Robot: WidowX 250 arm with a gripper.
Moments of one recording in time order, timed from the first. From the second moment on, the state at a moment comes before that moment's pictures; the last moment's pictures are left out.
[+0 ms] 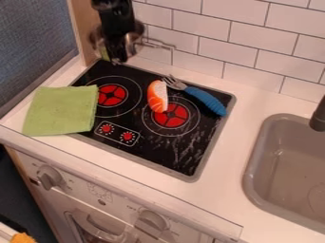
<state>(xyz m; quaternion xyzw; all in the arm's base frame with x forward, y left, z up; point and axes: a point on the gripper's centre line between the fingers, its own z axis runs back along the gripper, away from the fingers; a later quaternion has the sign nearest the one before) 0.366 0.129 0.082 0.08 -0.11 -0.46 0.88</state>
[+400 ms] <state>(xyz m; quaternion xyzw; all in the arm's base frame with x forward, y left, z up) 0.304 0.149 0.091 0.08 -0.10 -0.42 0.90</state>
